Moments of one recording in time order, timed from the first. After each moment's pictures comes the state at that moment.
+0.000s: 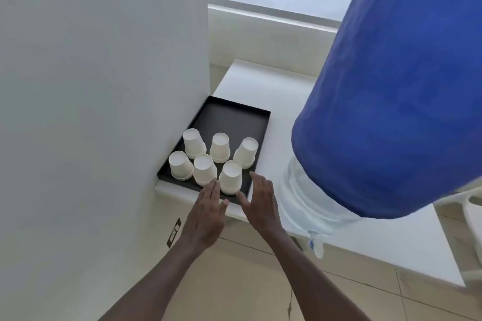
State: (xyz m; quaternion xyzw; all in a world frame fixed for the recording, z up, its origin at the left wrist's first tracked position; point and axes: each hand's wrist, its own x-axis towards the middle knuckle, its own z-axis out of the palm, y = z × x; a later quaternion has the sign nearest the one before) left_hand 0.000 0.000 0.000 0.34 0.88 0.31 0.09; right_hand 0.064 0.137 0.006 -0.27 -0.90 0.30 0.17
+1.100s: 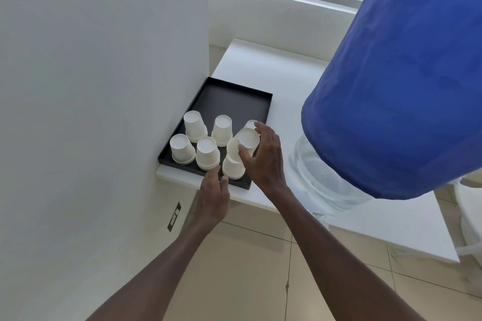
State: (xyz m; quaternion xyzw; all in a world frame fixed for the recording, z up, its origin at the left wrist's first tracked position) left_hand -0.007 0.015 -0.006 0.19 0.84 0.50 0.12; right_hand 0.022 0.140 0.056 -0.25 -0.86 0.31 0.31
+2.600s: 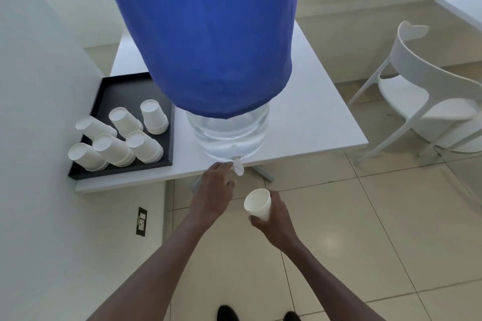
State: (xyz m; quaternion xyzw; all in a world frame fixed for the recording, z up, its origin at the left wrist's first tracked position) left_hand 0.174 0.098 0.005 0.47 0.83 0.25 0.15; right_hand 0.342 0.140 -0.079 -0.49 -0.70 0.49 0.15
